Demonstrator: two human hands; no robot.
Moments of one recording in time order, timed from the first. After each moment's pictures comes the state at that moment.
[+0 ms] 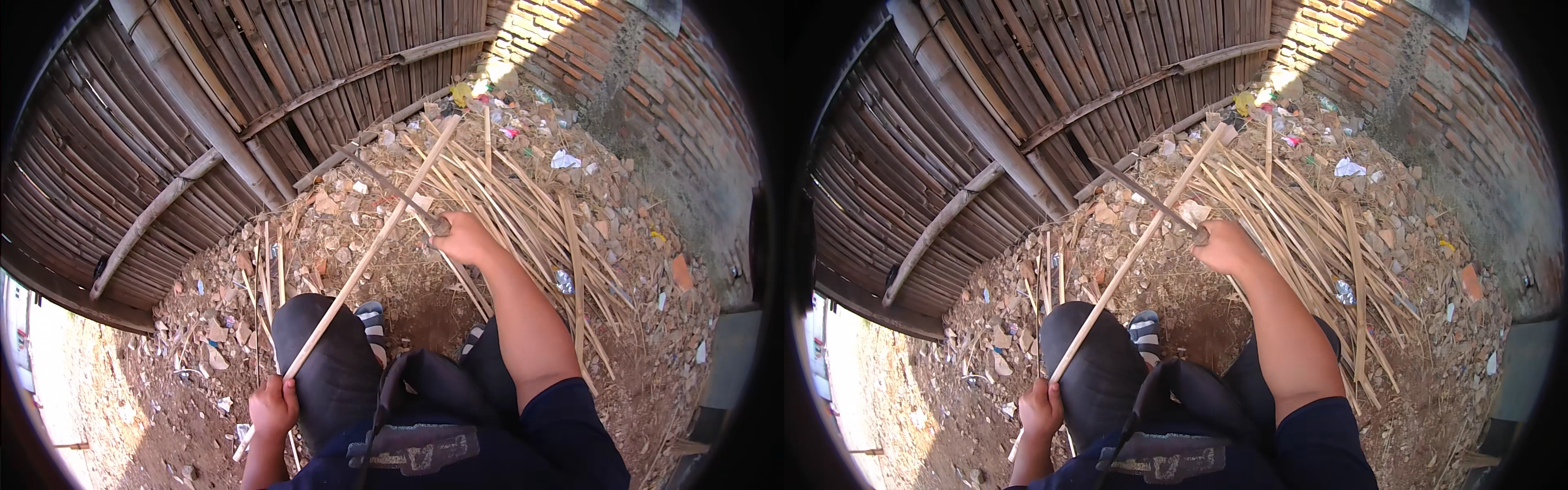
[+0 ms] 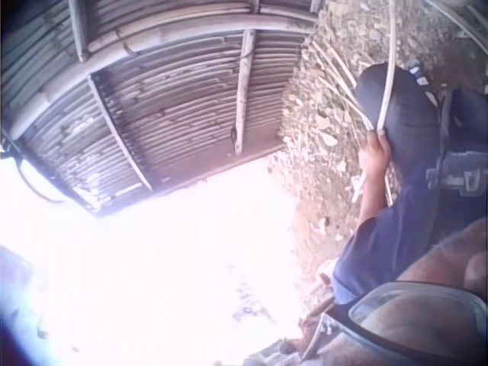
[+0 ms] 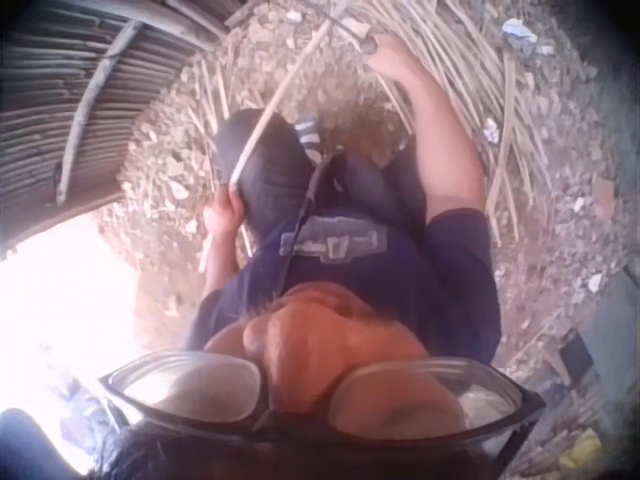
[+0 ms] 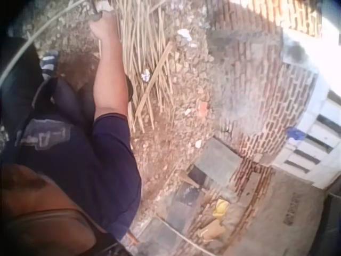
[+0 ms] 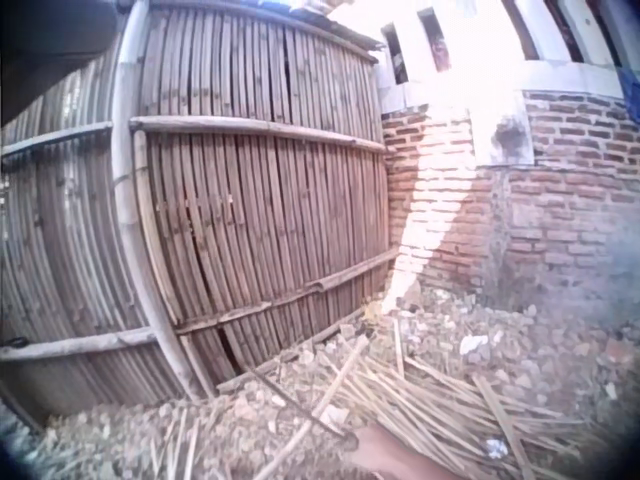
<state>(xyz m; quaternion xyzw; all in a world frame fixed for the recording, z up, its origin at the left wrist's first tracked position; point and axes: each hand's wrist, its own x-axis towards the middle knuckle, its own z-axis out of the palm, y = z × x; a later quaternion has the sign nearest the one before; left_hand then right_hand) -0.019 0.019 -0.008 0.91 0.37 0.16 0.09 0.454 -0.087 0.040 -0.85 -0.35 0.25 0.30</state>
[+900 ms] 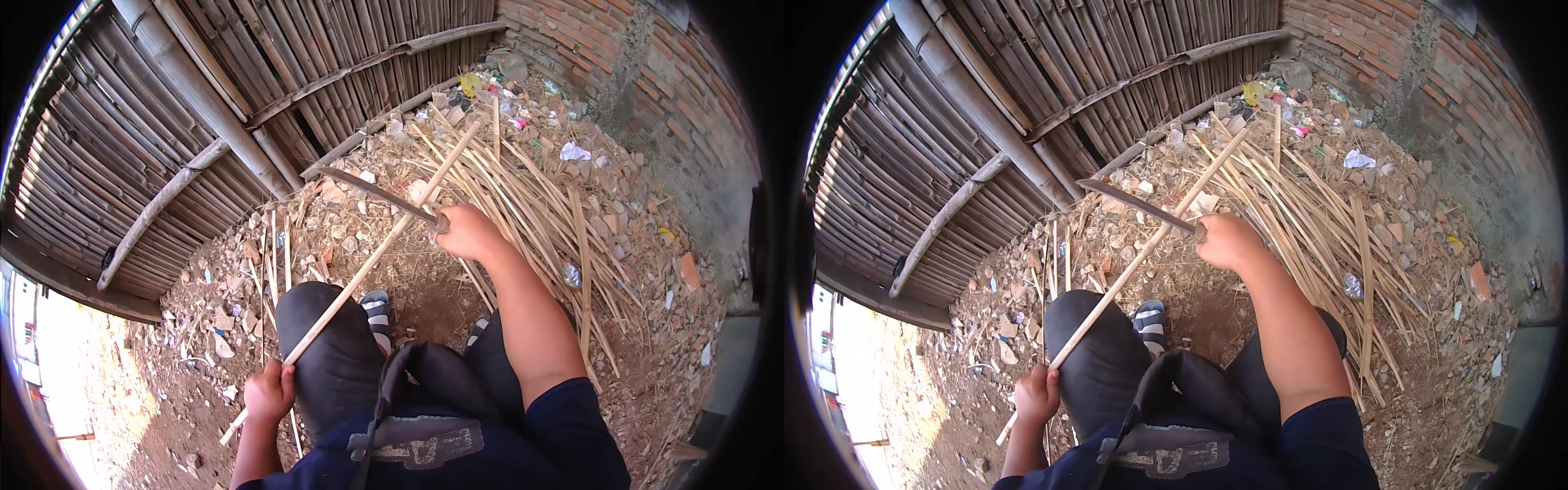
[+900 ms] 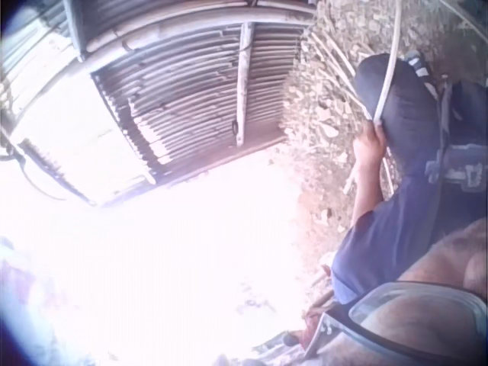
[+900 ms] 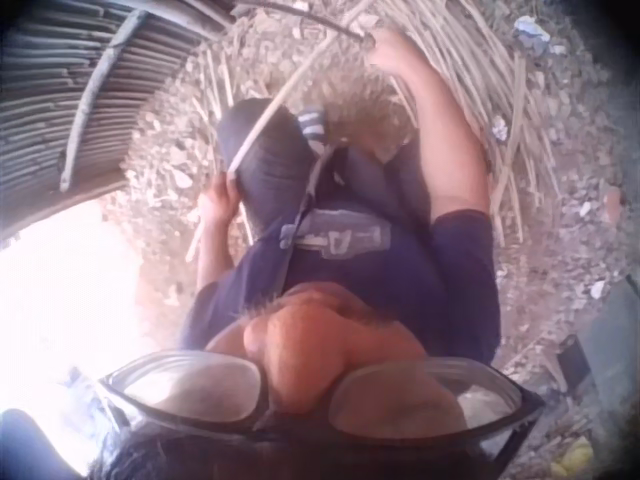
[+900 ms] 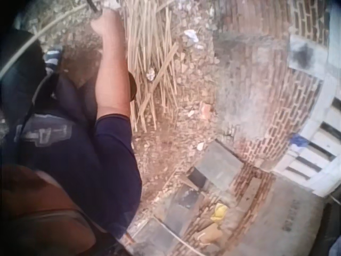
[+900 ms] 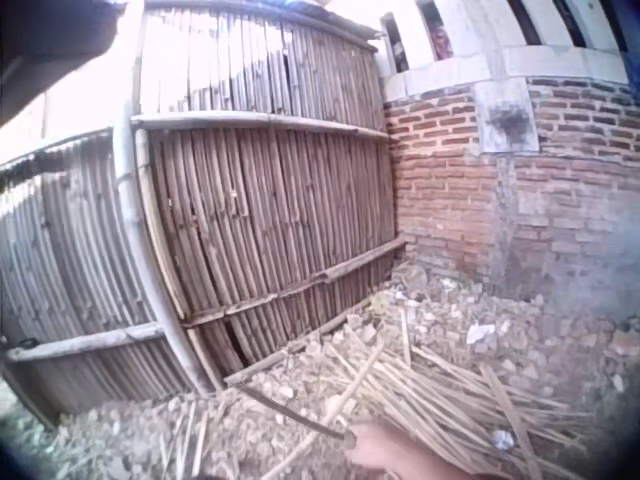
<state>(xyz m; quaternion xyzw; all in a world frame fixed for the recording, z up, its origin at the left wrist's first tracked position) -0.017 0.026 0.013 0.92 0.37 0.12 0.11 0.445 -0.087 0.047 -0.86 -0.40 0.23 0.20</state>
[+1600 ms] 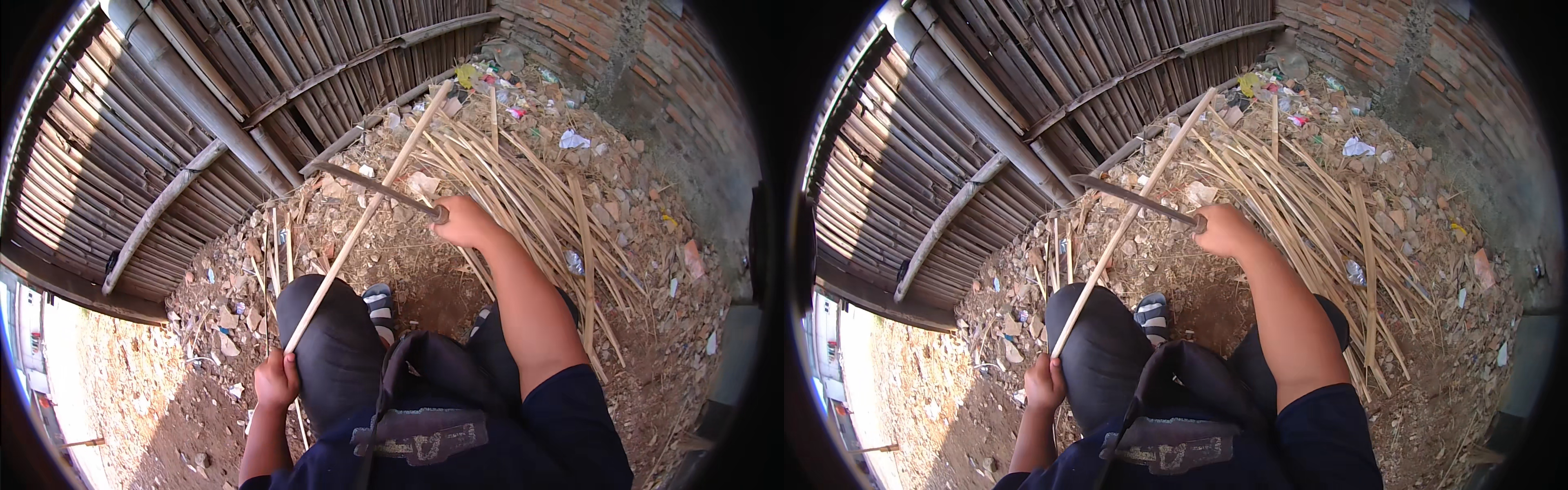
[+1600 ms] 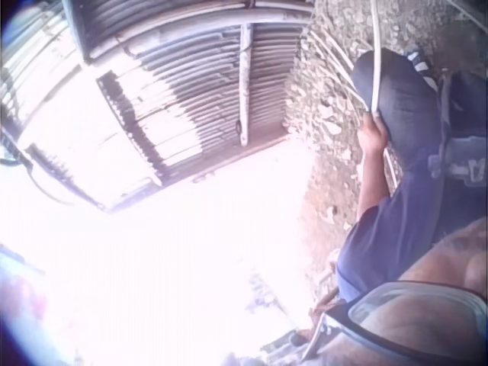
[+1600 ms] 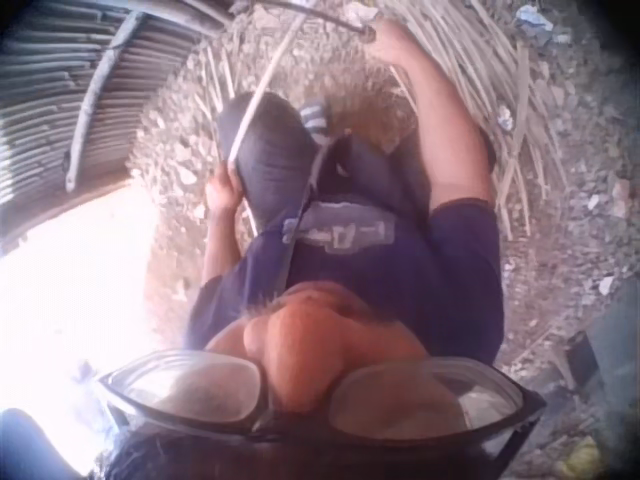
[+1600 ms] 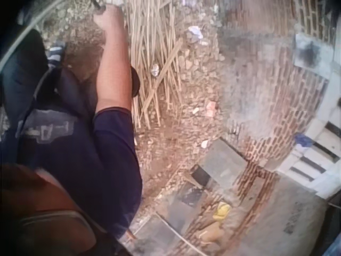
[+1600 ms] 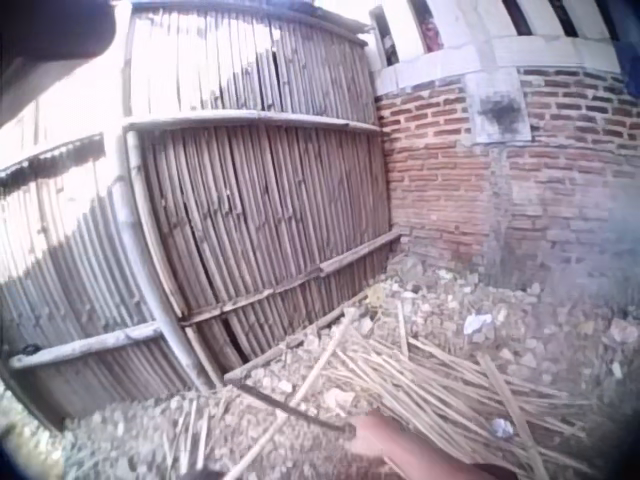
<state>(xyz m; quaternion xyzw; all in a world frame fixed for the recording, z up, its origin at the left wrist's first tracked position) -0.013 0.035 -0.019 0.92 0.34 0.17 0.13 0.458 -0.090 0.019 -0.83 -0.43 0.23 0.27</state>
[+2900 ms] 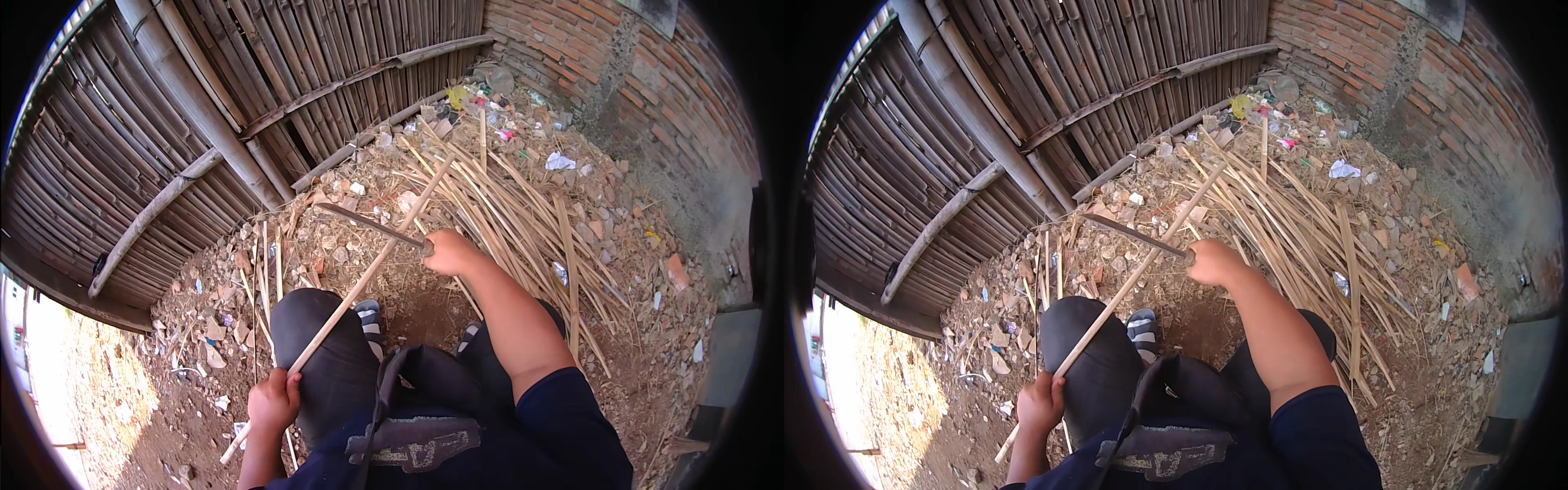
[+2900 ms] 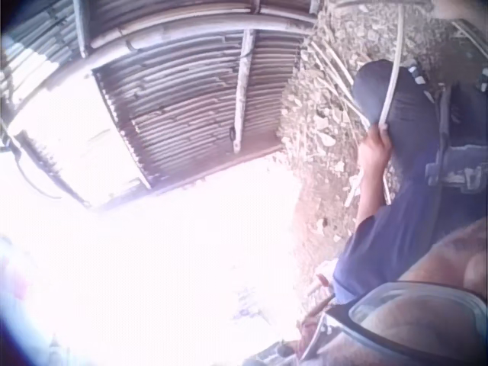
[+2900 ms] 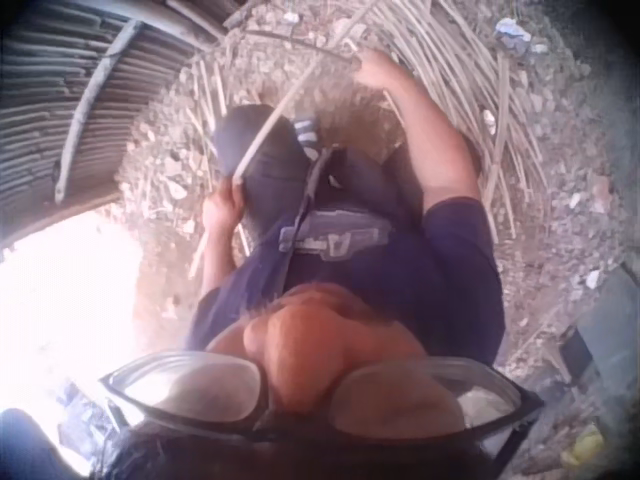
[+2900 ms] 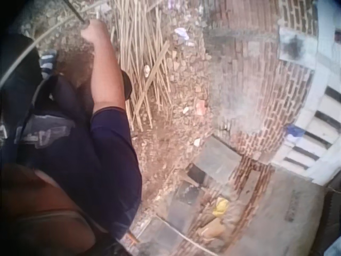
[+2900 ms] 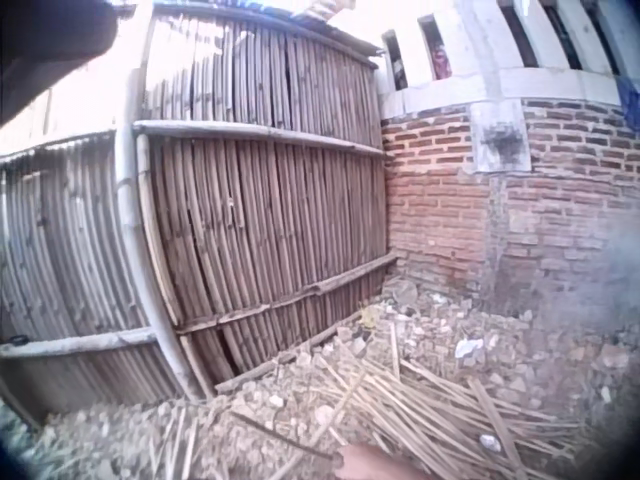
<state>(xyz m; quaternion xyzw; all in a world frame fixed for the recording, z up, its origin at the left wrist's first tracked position) -0.009 0.011 0.015 0.91 0.38 0.10 0.13 0.443 -0.086 -0.002 -0.84 -0.42 0.27 0.20</state>
